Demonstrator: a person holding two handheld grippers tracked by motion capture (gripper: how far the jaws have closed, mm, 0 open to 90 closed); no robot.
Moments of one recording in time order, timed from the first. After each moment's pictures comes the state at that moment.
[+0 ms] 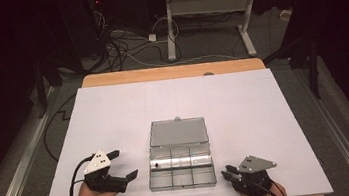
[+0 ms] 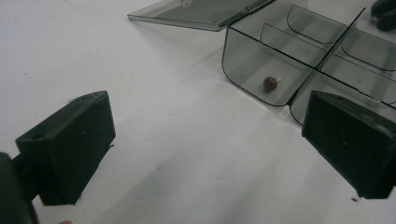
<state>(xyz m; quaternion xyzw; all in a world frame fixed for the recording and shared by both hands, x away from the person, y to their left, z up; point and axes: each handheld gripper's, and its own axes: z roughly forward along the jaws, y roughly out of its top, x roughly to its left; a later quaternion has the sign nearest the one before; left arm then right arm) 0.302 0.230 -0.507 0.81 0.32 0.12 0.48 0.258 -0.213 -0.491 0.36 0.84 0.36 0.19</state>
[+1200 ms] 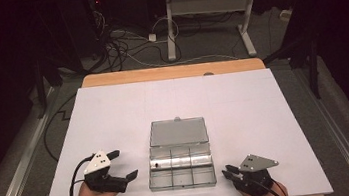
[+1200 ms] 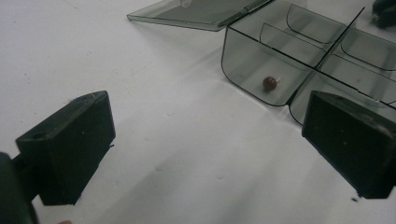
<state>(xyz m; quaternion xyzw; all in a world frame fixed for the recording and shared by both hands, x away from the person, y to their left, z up) 0.302 0.230 -0.507 0.81 0.32 0.12 0.48 0.259 -0.216 -0.488 0.35 0.84 0.37 0.18</state>
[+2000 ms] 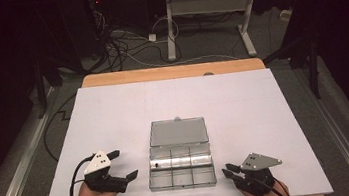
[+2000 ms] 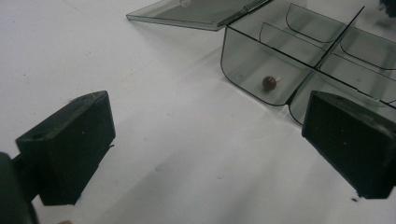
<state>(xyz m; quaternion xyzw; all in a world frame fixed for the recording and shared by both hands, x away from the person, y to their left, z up) 0.302 0.230 -0.507 0.81 0.32 0.12 0.48 0.259 -0.218 -0.479 0.35 0.84 0.39 0.17</state>
